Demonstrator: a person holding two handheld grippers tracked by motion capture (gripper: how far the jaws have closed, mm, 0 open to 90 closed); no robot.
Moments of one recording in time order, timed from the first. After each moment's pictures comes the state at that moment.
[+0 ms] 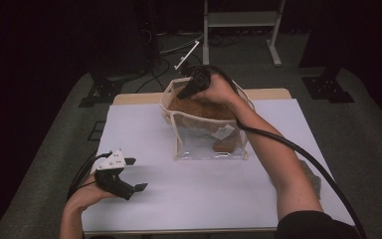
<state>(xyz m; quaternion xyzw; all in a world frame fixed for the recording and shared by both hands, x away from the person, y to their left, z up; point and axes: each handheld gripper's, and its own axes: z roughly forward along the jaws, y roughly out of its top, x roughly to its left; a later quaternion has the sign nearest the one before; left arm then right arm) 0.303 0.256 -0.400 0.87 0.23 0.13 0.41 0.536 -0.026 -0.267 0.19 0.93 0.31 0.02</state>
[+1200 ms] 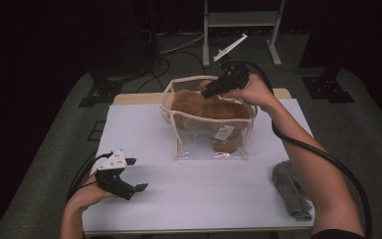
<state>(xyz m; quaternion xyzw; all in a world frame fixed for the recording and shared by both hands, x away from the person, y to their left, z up) 0.304 0.254 -0.402 0.87 0.22 0.12 0.41 0.501 -0.129 -0.239 0.22 0.89 0.40 0.02</state>
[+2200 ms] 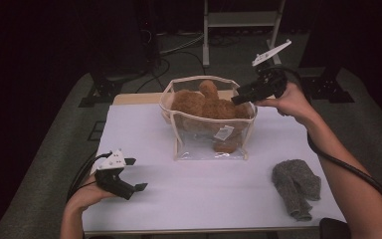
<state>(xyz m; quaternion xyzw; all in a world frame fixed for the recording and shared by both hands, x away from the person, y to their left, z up) 0.305 0.257 -0.405 0.87 0.23 0.12 0.42 0.457 -0.208 -0.234 0.25 0.87 0.42 0.03</state>
